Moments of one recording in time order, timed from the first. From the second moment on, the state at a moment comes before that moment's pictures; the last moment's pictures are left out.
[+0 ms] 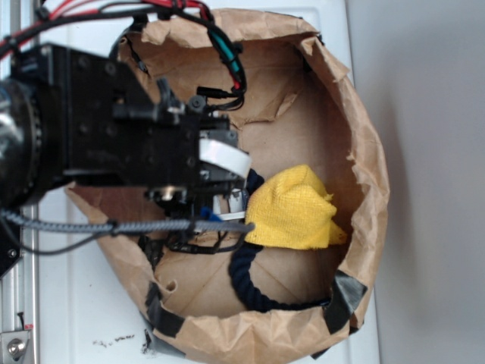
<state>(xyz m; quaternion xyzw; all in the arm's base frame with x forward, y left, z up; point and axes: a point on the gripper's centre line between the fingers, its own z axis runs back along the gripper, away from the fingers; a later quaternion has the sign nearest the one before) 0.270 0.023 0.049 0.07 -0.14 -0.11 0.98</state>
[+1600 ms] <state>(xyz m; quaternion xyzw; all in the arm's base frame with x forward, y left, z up) 0.256 0.019 0.033 0.08 -0.17 -0.13 0.97</state>
